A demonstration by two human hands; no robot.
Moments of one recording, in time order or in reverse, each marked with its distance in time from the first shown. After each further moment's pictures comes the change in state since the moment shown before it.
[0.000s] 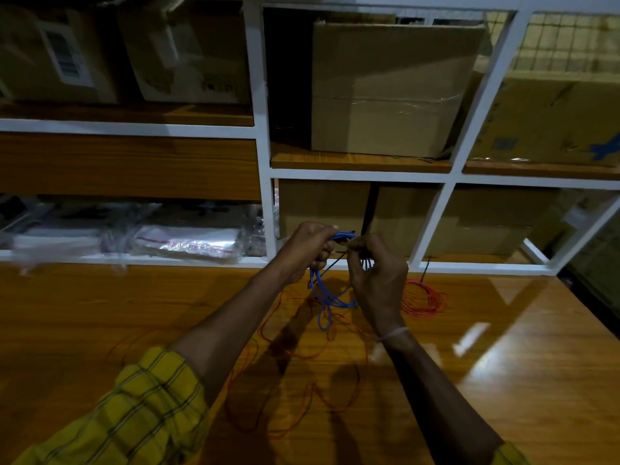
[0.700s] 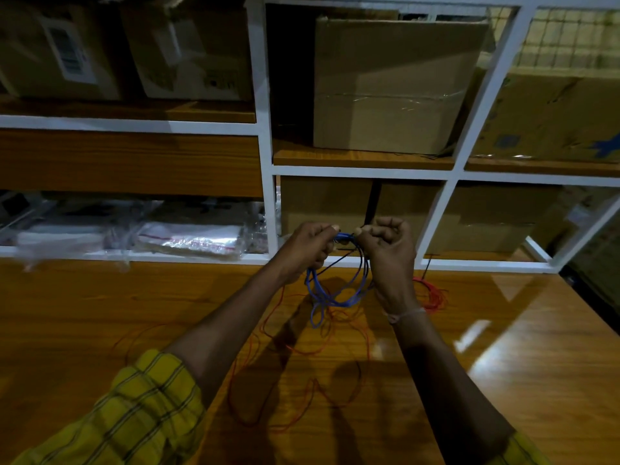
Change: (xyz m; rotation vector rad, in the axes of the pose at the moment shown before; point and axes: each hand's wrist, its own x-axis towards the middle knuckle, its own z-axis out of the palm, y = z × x) left_hand -0.006 -0.007 -0.005 0.124 -0.016 0.071; right_hand 0.022 0.004 -0.004 0.698 0.004 0.640
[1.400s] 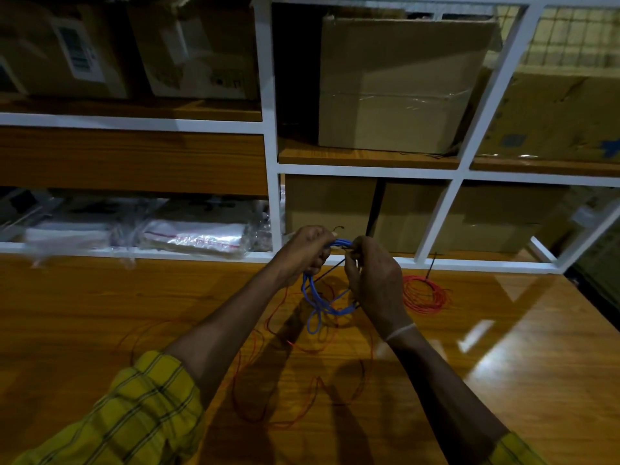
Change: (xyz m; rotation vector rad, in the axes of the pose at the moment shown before) left_hand -0.011 -0.004 -0.009 0.022 0.018 -0.082; right_hand -0.022 0.038 -0.004 -0.918 -0.139 -0.732
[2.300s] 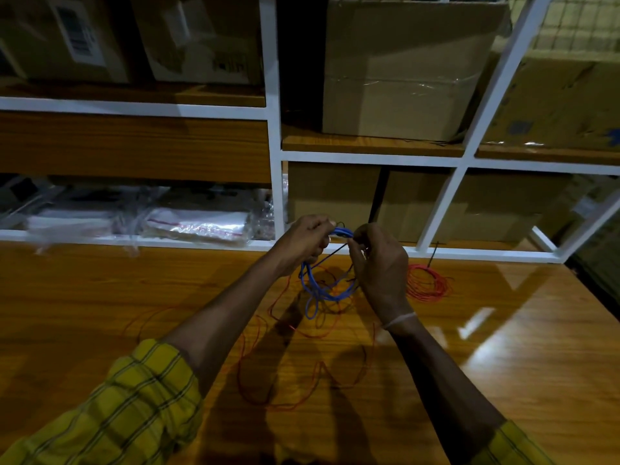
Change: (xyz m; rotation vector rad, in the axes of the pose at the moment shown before) left_hand -0.009 -0.003 -0.009 0.064 -0.025 0.069; right_hand 0.000 -0.008 -0.002 -0.011 0.007 0.111
